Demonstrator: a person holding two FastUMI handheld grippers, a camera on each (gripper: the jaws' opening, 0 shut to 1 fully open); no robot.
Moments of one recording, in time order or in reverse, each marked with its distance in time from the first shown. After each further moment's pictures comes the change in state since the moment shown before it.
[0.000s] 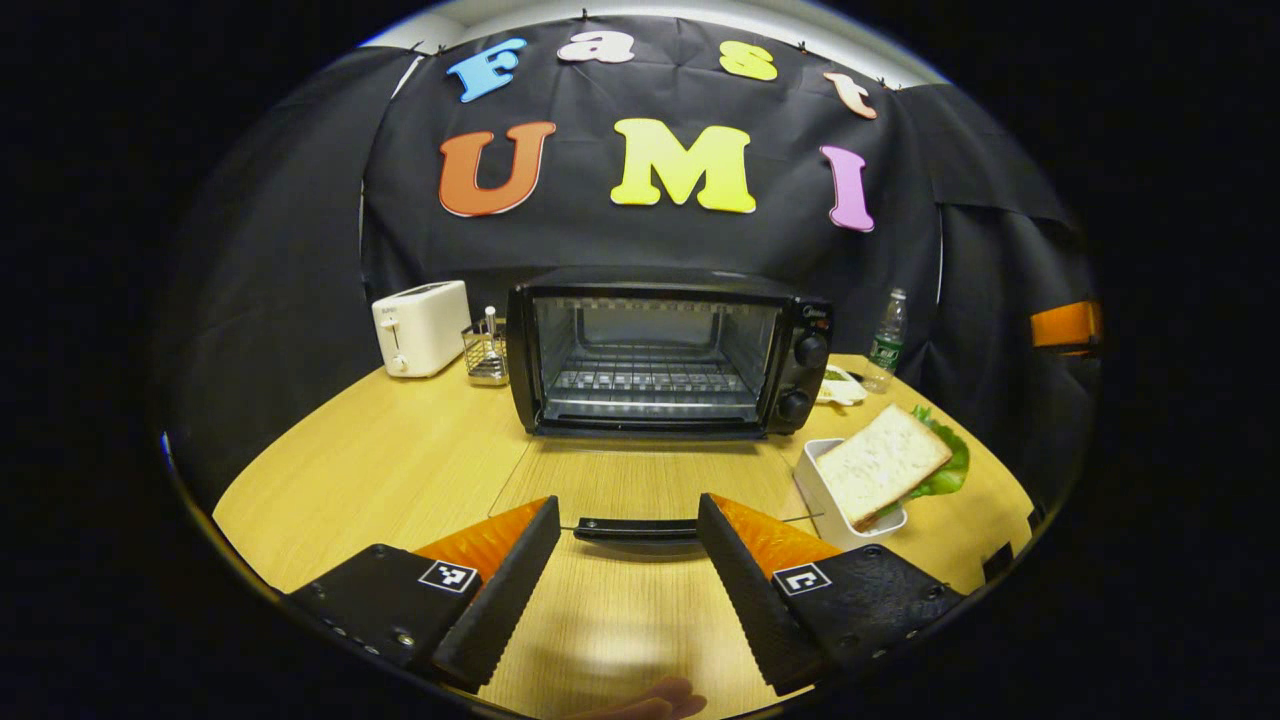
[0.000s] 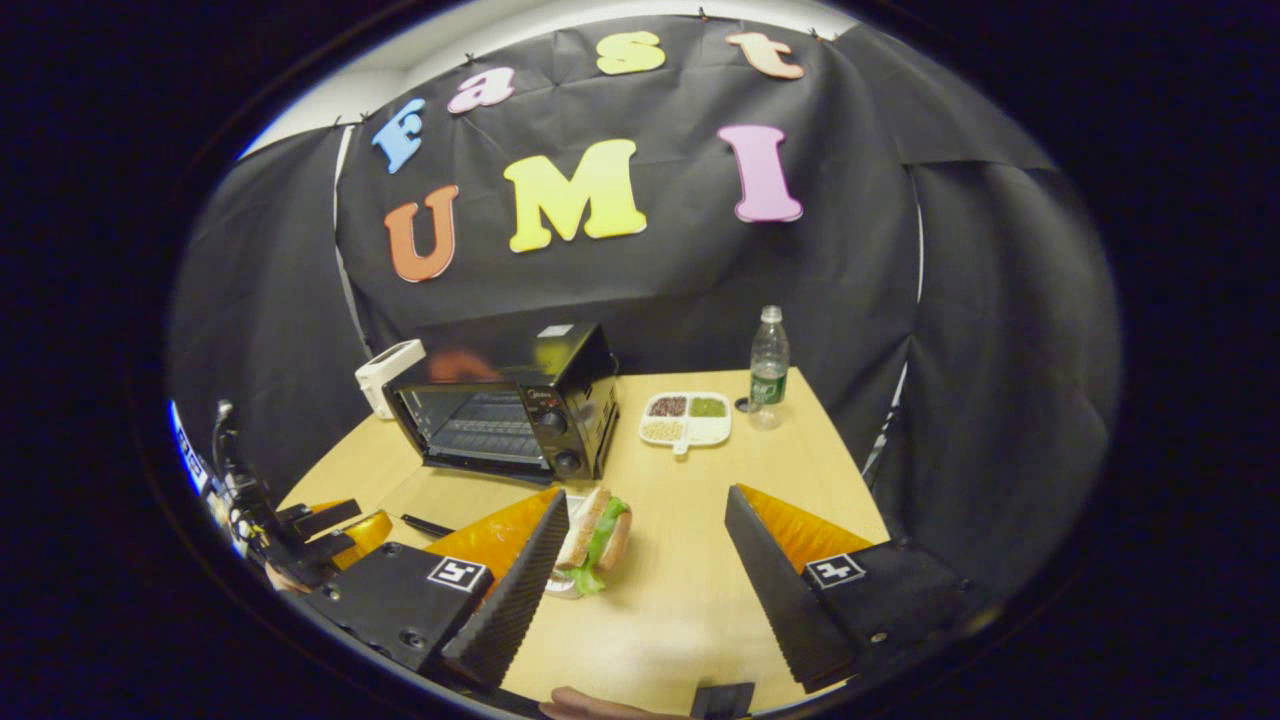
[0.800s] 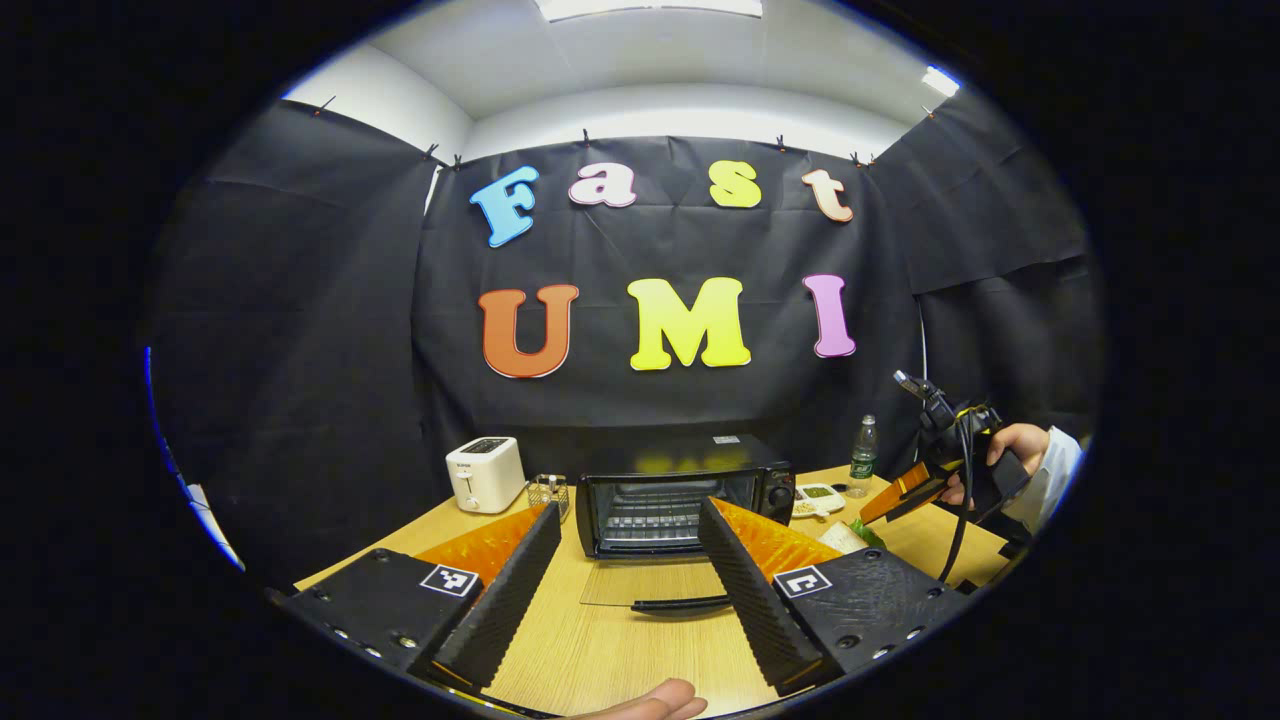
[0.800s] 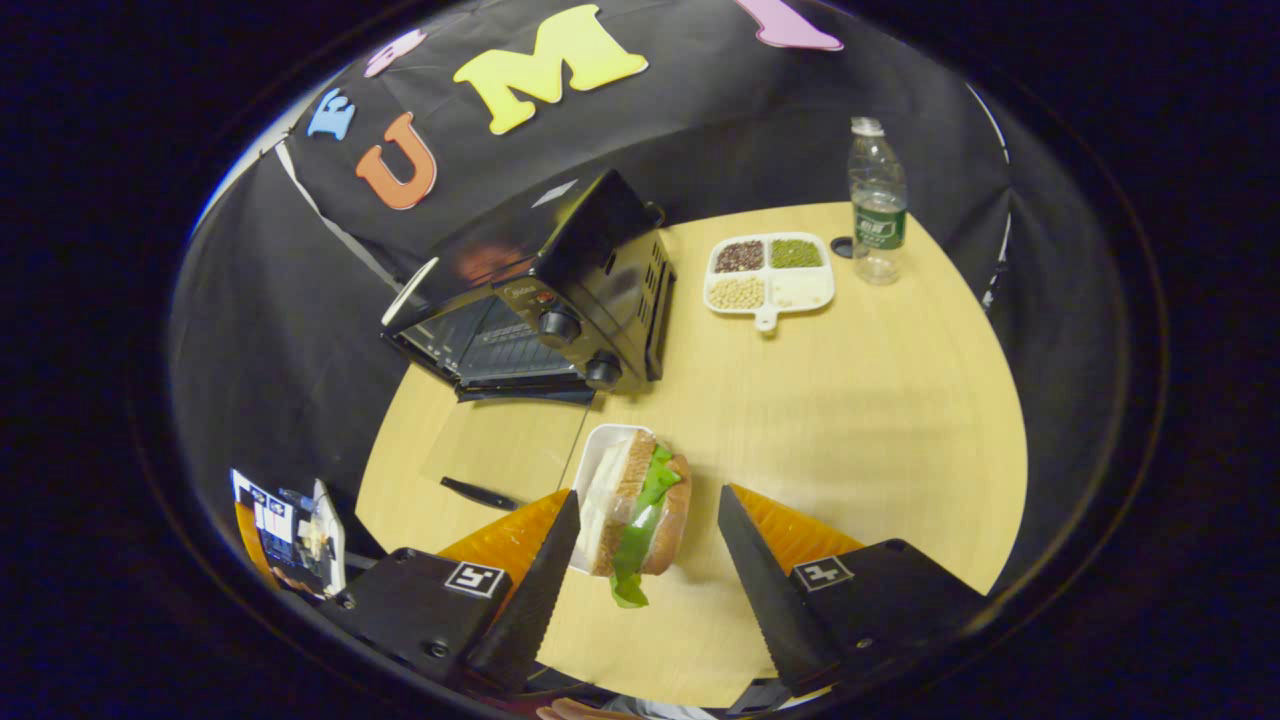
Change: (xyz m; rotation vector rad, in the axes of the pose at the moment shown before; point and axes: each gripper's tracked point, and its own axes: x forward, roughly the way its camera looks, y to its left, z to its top) left arm -0.142 0.019 0.132 0.060 -0.328 0.076; right arm 0.099 0.030 -0.056 0.169 0.490 0.275
